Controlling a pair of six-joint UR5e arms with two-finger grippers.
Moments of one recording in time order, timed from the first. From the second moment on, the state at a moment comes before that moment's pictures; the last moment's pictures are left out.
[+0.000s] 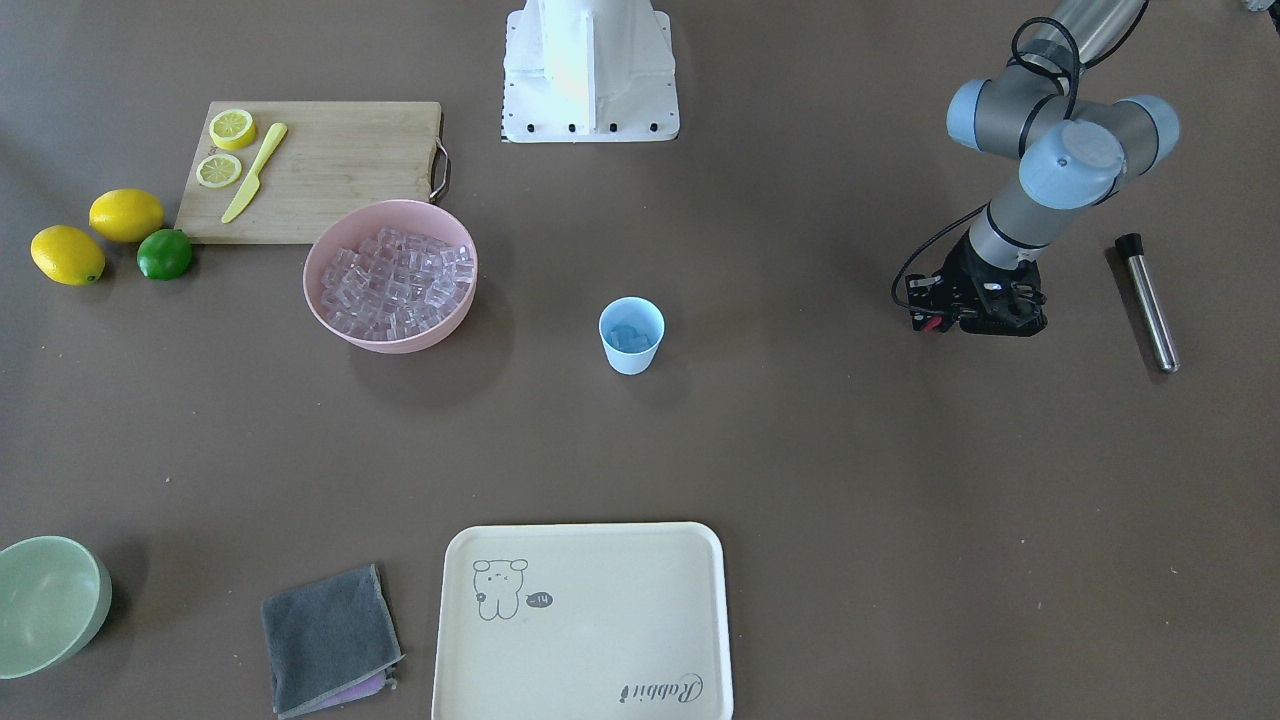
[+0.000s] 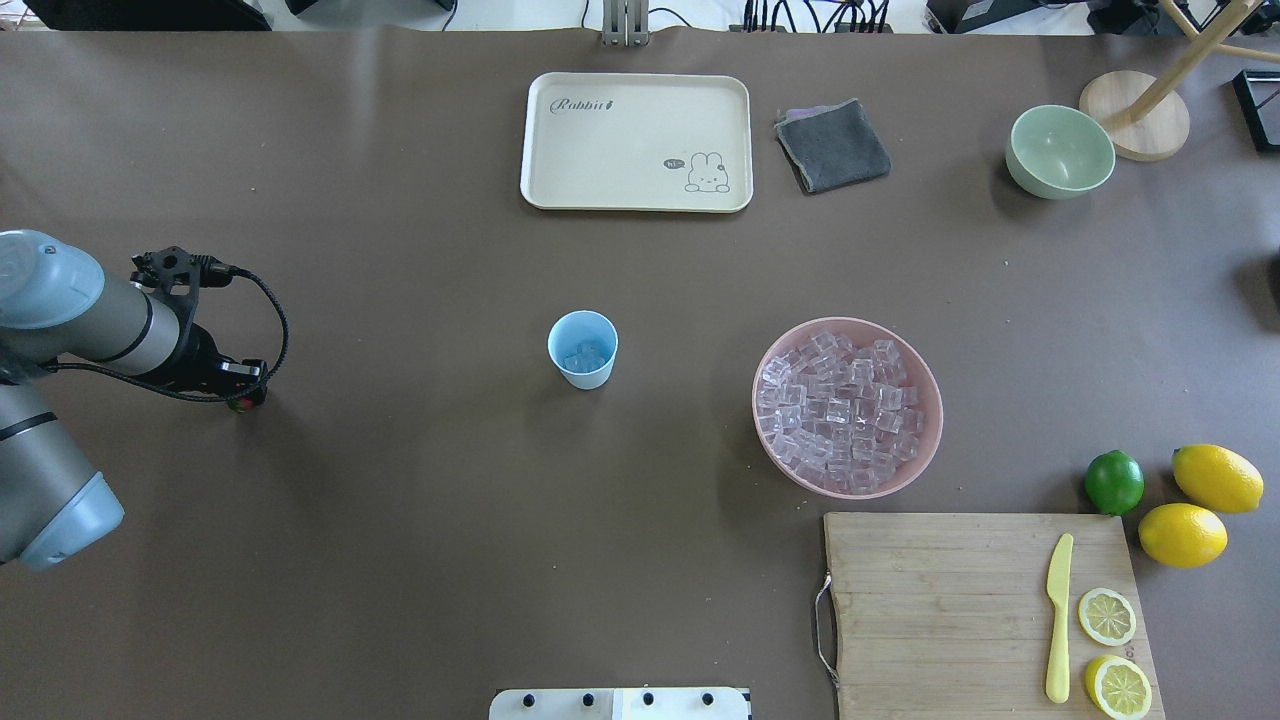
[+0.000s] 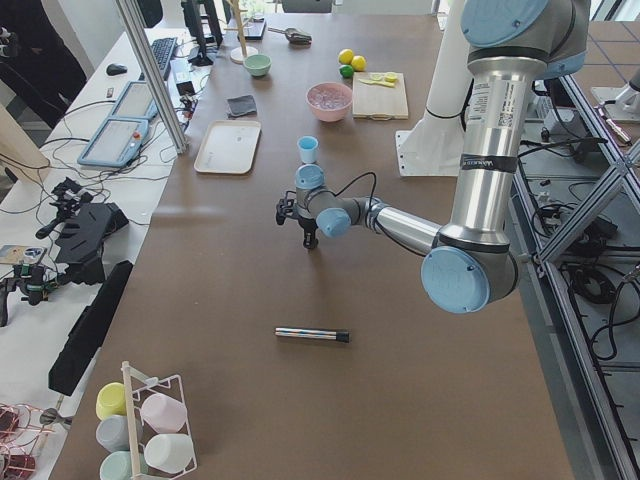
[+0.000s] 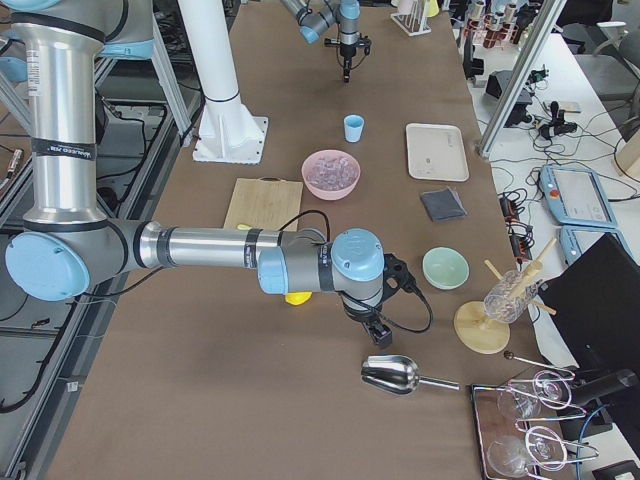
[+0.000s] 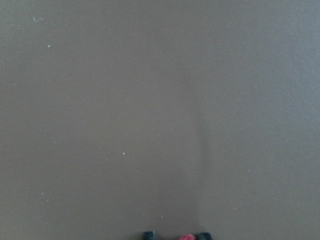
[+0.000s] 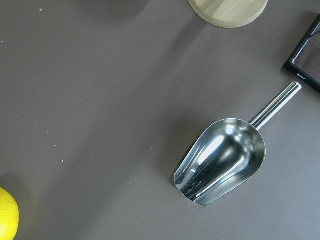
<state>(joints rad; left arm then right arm) -0.76 -1.70 -1.69 -2.02 -2.06 -0.94 1.65 -1.62 1.65 -1.46 2.36 -0.59</state>
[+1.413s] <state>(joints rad) -0.62 -2.49 -1.48 -1.50 -1.96 -1.51 1.67 -1.64 1.66 -1.46 2.36 -0.62</state>
